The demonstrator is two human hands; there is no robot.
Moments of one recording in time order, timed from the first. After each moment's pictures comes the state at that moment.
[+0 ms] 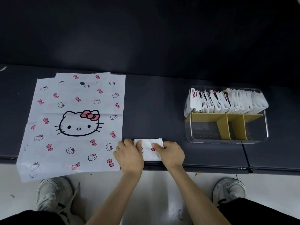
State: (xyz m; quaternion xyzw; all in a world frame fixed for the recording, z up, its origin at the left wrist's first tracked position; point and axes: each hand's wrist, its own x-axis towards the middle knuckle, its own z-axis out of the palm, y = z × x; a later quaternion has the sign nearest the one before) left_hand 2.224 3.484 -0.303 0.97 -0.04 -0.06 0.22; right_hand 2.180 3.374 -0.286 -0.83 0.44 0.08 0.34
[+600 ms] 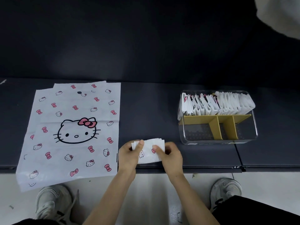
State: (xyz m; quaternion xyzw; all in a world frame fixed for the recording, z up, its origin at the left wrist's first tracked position) left_hand 2.225 3.480 -0.254 0.72 0.13 -0.24 0.64; right_hand 2.154 3.375 -0.275 -0.71 0.43 -0.08 0.55
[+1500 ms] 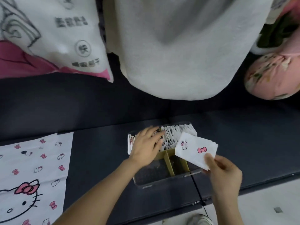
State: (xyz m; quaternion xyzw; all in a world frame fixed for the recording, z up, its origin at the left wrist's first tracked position) left_hand 2.252 3.250 -0.201 0.80 -0.55 -0.01 0.26; right_hand 2.048 3.174 -0.157 -0.53 0.55 -0.39 0.51
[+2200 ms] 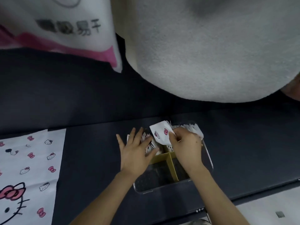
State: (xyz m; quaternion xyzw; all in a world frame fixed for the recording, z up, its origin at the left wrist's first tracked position) left_hand 2.268 3.265 -0.255 0.87 -0.44 0.08 0.20; right_hand 2.159 3.148 -0.175 -0.87 0.29 -0.32 0.22
